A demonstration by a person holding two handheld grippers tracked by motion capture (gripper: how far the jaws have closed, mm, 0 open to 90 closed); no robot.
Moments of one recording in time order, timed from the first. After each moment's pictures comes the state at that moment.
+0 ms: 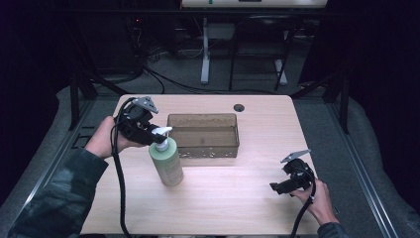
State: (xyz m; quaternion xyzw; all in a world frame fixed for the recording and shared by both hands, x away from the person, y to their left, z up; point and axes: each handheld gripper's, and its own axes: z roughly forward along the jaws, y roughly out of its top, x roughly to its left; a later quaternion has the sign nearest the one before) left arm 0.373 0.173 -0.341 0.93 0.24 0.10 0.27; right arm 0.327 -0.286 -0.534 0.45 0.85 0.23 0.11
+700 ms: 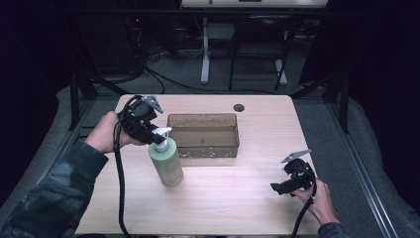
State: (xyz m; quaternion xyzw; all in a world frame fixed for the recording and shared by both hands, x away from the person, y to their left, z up) left arm 0.376 0.163 -0.332 0.94 0.23 0.09 0.21; right arm 0.327 -0.288 -0.534 0.45 0.86 0.23 0.12
